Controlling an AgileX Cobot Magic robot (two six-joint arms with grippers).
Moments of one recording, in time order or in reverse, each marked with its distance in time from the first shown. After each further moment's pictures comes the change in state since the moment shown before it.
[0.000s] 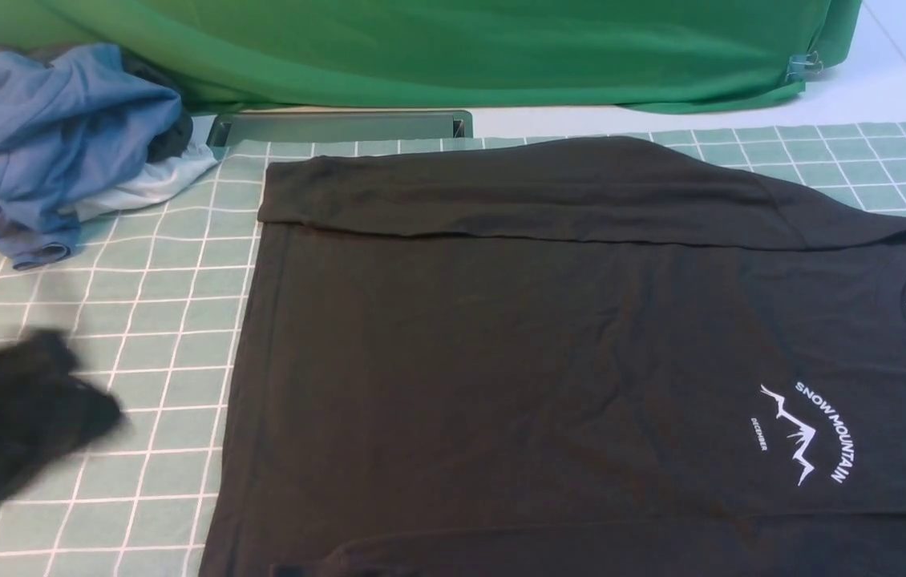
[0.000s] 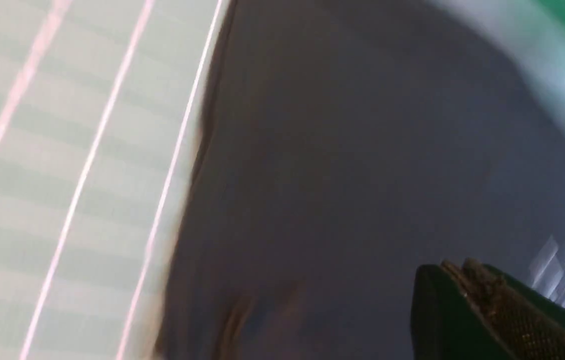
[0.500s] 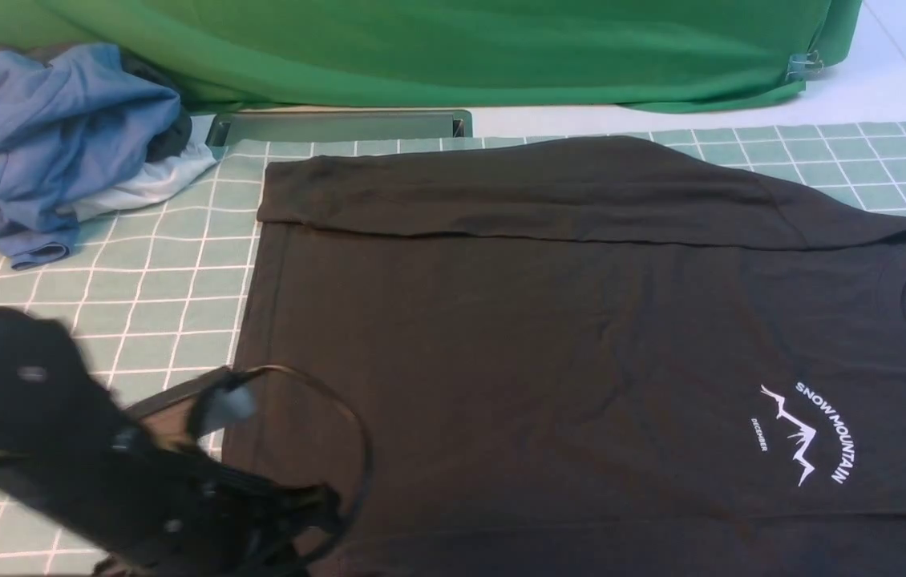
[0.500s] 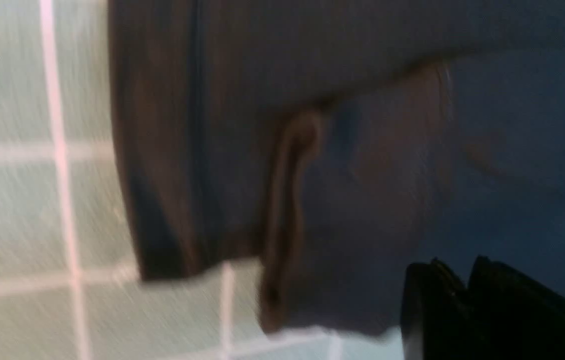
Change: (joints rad) right arm 0.000 0.250 -0.034 -0.005 0.195 -0.099; left arm -0.385 0.530 0.044 0.017 -0.111 0.004
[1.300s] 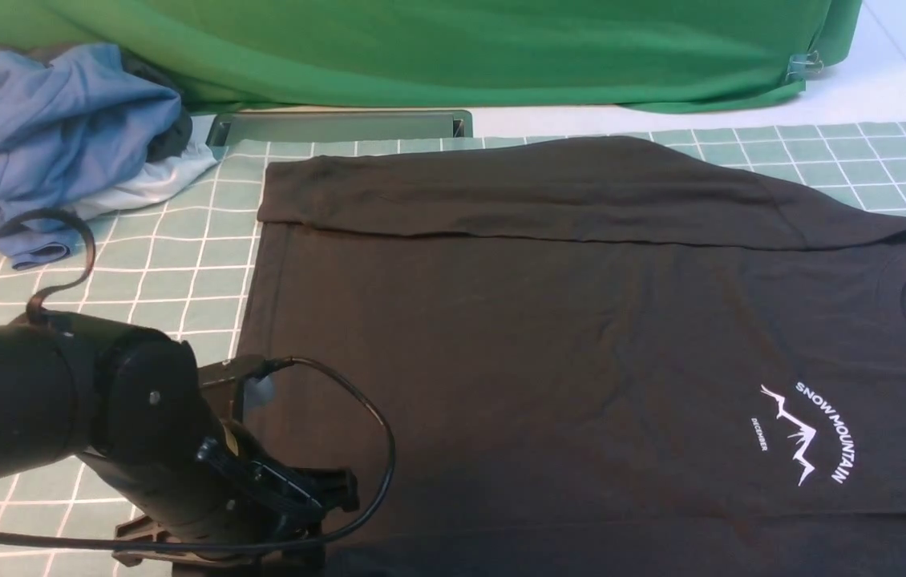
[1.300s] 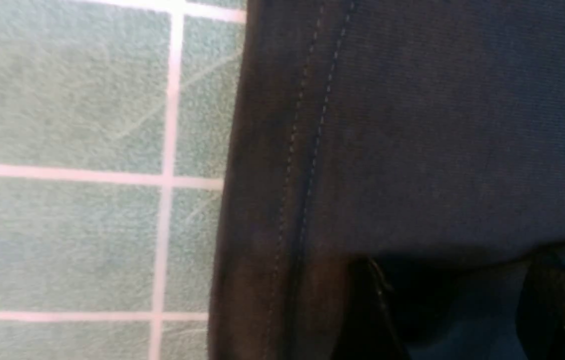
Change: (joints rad) right arm 0.000 0.000 0.000 0.000 -0.028 -0.004; left arm -0.056 0.152 -0.017 0.203 -0.174 -0.215
